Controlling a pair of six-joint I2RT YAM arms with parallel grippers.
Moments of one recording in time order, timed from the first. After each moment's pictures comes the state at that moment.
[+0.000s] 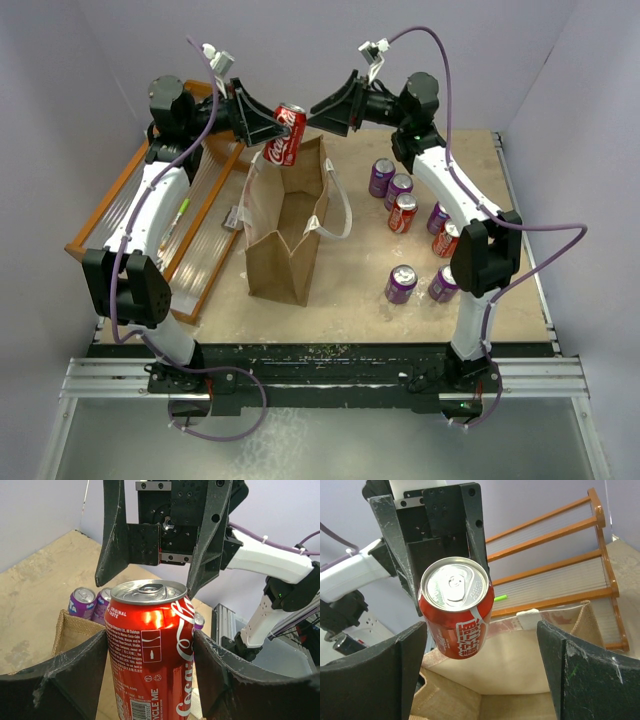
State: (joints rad) left arm -0.12 1.67 1.62 0.24 1.16 -0.61; right arm 0.34 1.96 1.86 0.42 -1.04 0.77
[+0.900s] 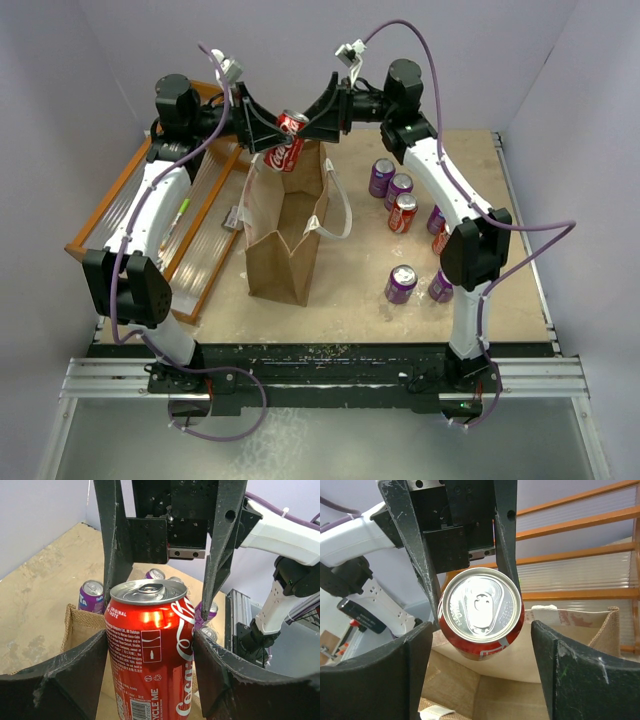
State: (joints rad) left arm -0.13 1.67 1.64 0.09 1.17 -0.43; right arm 0.39 2.04 2.06 0.16 -1.17 0.58
